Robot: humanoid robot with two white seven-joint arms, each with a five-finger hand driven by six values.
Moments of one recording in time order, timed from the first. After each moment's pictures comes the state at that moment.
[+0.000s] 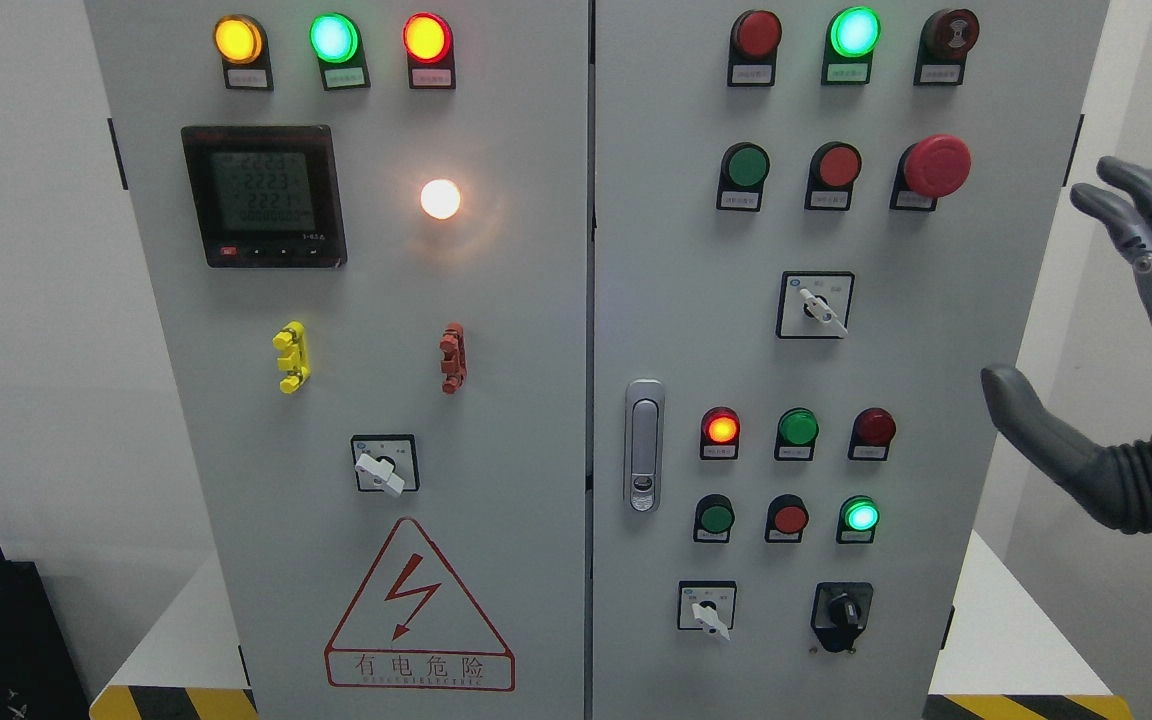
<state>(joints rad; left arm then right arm) 0.06 -0.08 0.00 0.00 0.04 -0.09 0.09 -0.51 -0.40 -0.15 -2.05 0.69 -0.11 0.04</state>
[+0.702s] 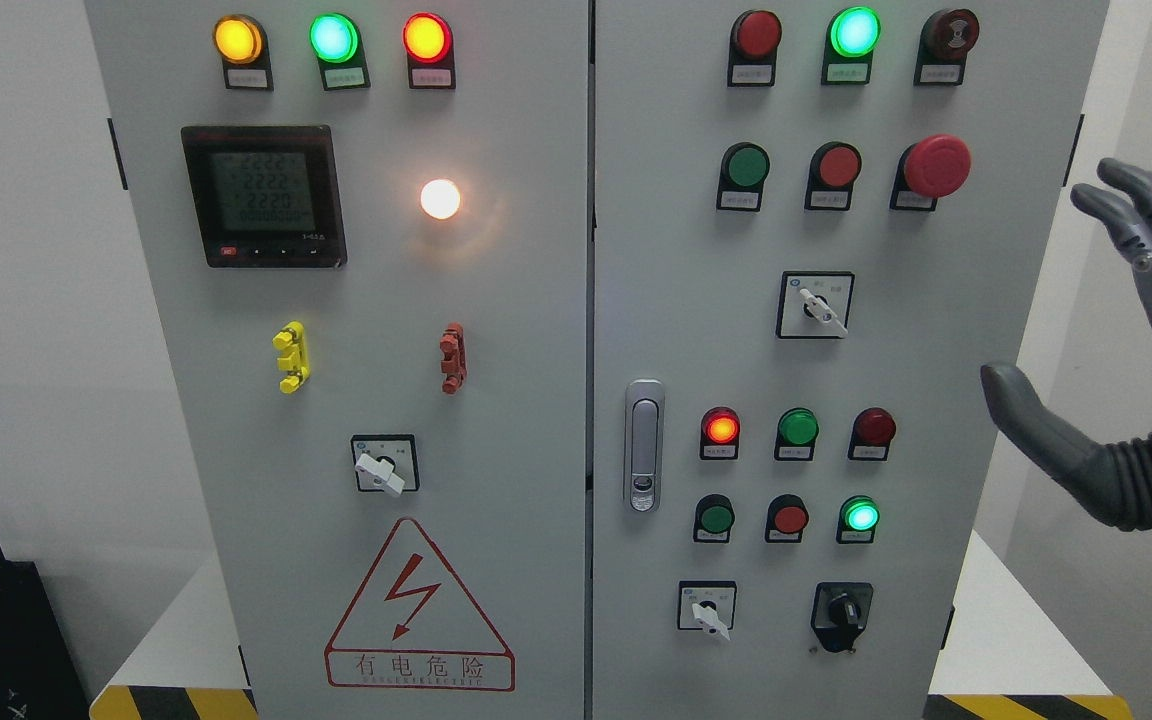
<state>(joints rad) 0.06 -0.08 0.00 0.00 0.04 -0.09 0.09 -0.51 -0.40 -0.15 -2.05 0.69 -0.11 0.04</state>
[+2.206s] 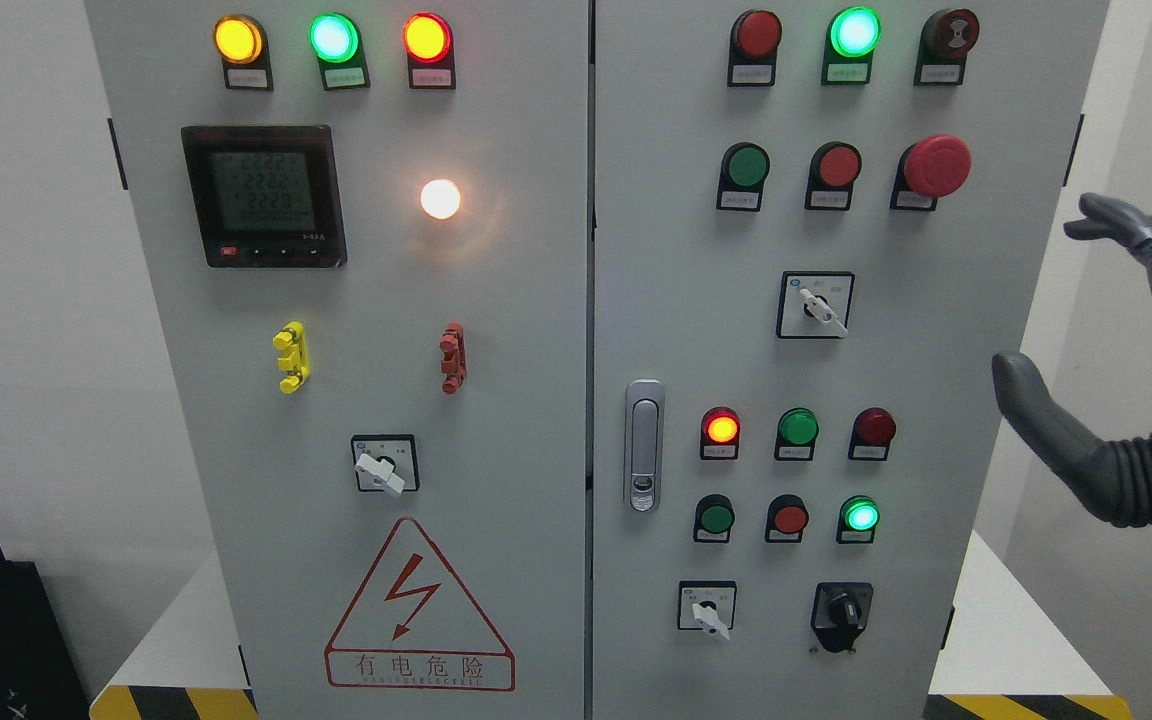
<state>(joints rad) 0.06 -0.08 0.00 0.00 0.04 -0.09 0.09 -0.51 -0.34 -0.15 -2.01 0.69 -0.11 -0.01</state>
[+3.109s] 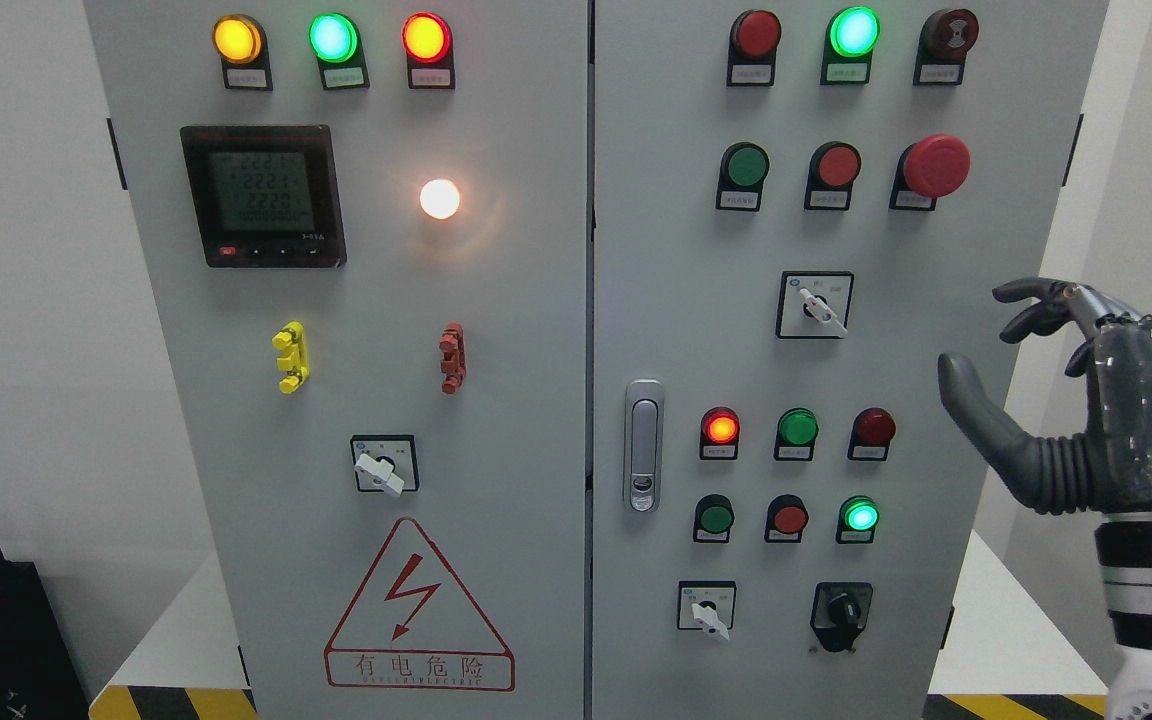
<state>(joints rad) 0.06 -0.08 0.00 0.00 0.04 -0.09 0.09 -0.55 -0.21 -0.08 -1.94 0.77 0.10 -0.01</state>
